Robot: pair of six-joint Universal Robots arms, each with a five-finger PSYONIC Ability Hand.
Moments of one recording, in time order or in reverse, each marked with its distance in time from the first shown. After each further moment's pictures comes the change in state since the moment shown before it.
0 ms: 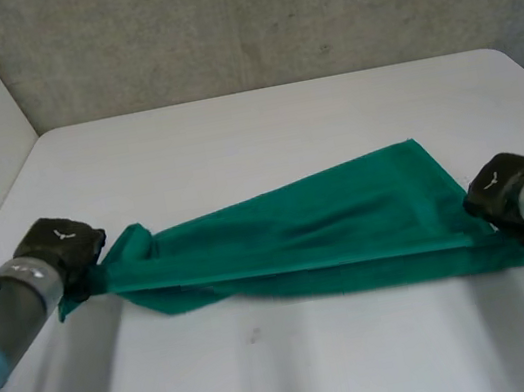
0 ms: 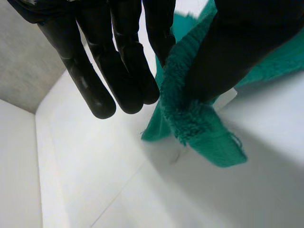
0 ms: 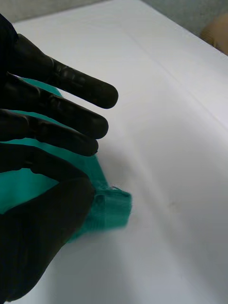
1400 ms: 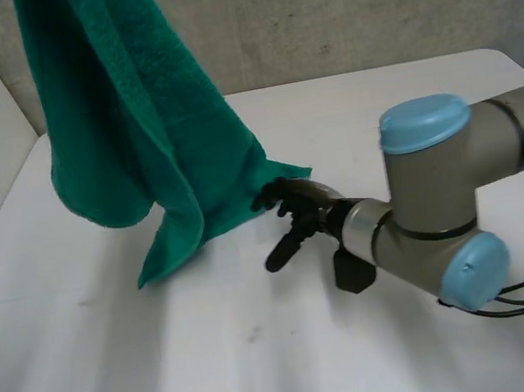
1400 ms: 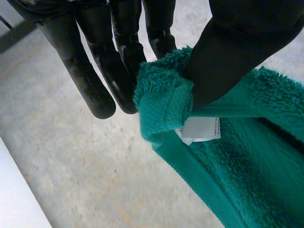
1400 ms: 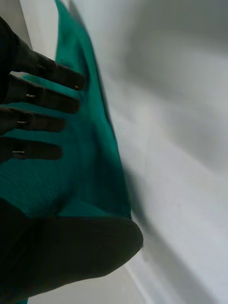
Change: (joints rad) left arm -0.387 0.371 0.422 0.364 -0.100 -0.095; right arm 0.397 0.324 -0.316 -0.290 -0.269 1.559; left_hand 0.000 0.004 0.004 0.001 0.010; right_hand -0.609 -0.765 -0.765 -0.789 -0.769
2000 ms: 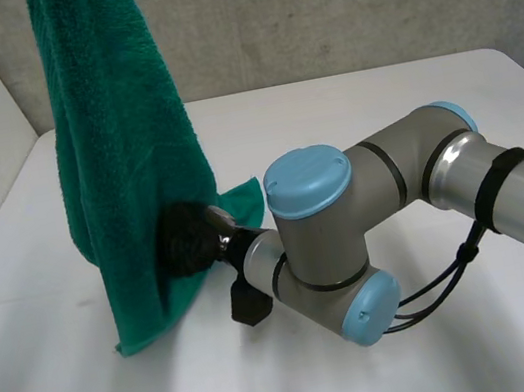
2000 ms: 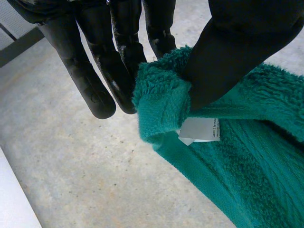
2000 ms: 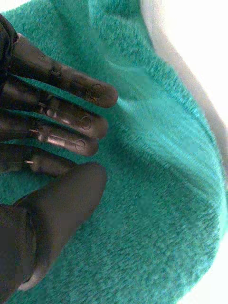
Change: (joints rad) left arm -0.060 -0.015 0.039 -0.002 -0.030 0.029; right arm 0.231 0.214 -0.338 -0.022 -0.001 0.245; left_hand 0.000 0.000 0.000 0.000 0.000; right_hand 0.625 0.749 0.748 0.771 0.751
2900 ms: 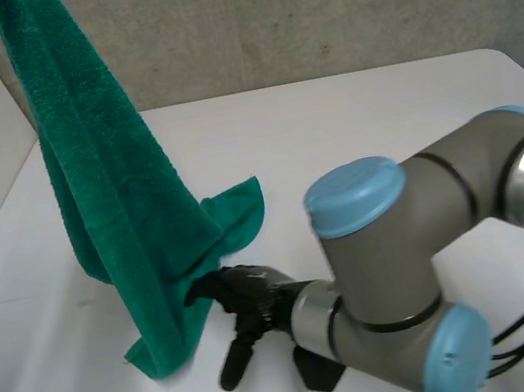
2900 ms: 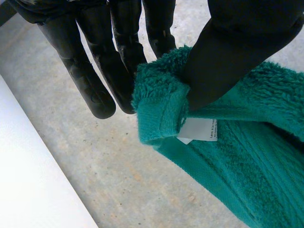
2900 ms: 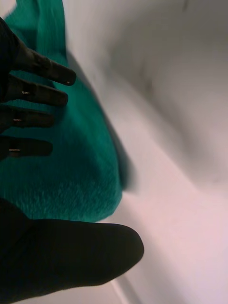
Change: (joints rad) left arm 0.171 0.018 -0.108 -0.002 -0.016 -0.082; right arm -0.006 -0.258 0.397 0.137 -0.043 -0.361; left_hand 0.000 0.000 0.000 0.000 0.000; right_hand -0.733 -0.874 -0.894 -0.886 -0.876
